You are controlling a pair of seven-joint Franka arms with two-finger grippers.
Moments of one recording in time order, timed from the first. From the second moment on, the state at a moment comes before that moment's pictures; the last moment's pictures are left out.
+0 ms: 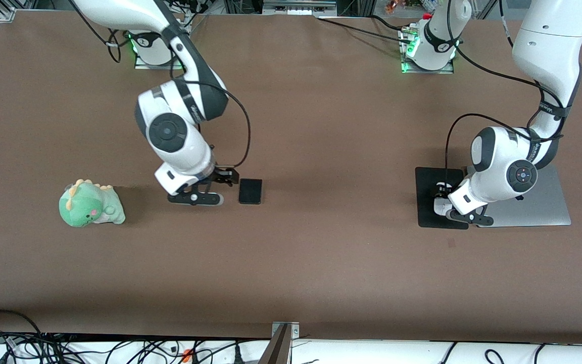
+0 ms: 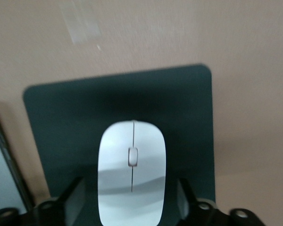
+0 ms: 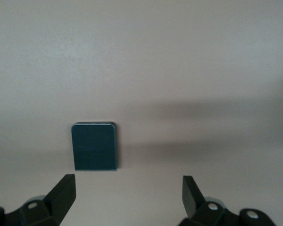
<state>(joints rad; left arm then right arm) 0.08 0.53 -0.11 -1.94 0.01 2.36 0.13 0.50 0.53 0.00 -1.60 0.01 2.09 0.55</state>
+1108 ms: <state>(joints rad) 0.05 0.51 -0.14 -1.30 0.08 1.71 0.13 0.61 0.69 0.00 -1.77 0.01 2.52 0.72</state>
